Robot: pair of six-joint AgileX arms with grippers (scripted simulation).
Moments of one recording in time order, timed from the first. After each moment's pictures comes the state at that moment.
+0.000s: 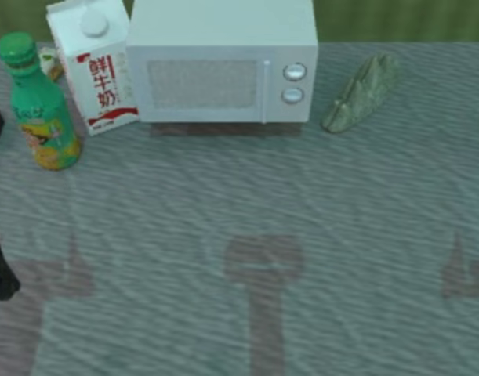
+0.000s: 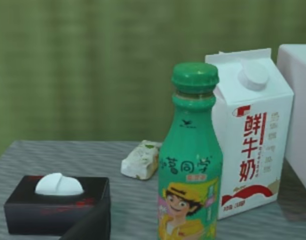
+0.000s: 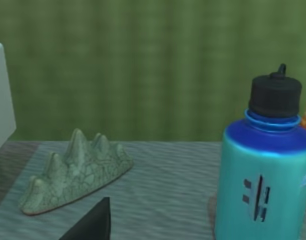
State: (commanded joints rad) left arm 0.00 0.00 0.00 0.00 0.00 0.00; right arm 0.00 0.00 0.00 0.00 0.00 0.00
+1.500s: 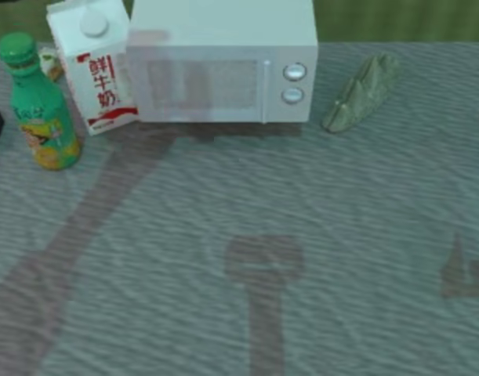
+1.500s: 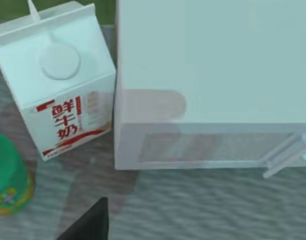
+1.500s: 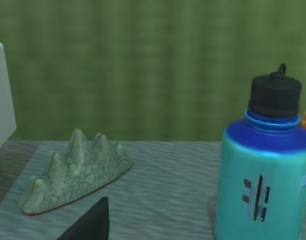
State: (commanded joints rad) left arm -0.48 1.56 1.72 -0.91 -0.19 -0.36; right arm 0.00 0.00 0.00 0.00 0.00 0.00
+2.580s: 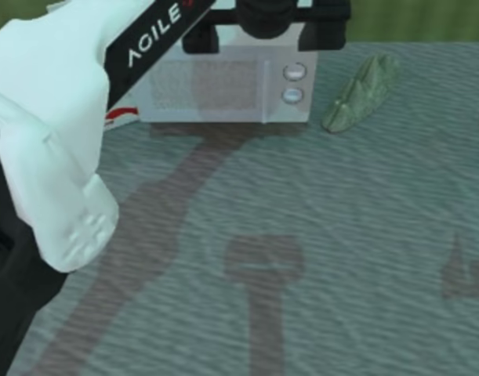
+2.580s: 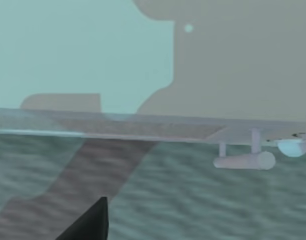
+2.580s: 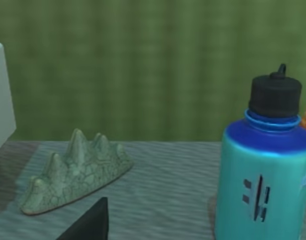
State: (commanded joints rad) left arm -0.68 2.44 2.63 -1.33 -0.32 -0.62; right arm 0.00 0.00 0.00 0.00 0.00 0.00
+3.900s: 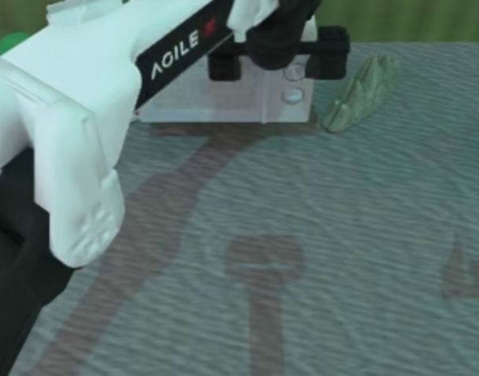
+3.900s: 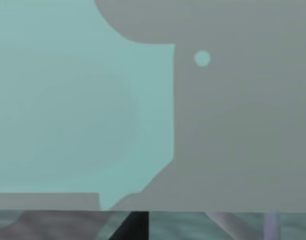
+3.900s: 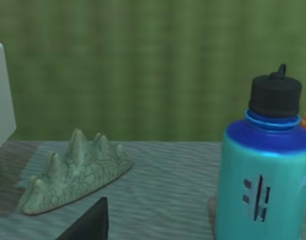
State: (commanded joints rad) left arm -0.63 2.53 2.50 -1.10 -0.30 -0.57; right arm 0.00 0.00 0.00 0.00 0.00 0.00
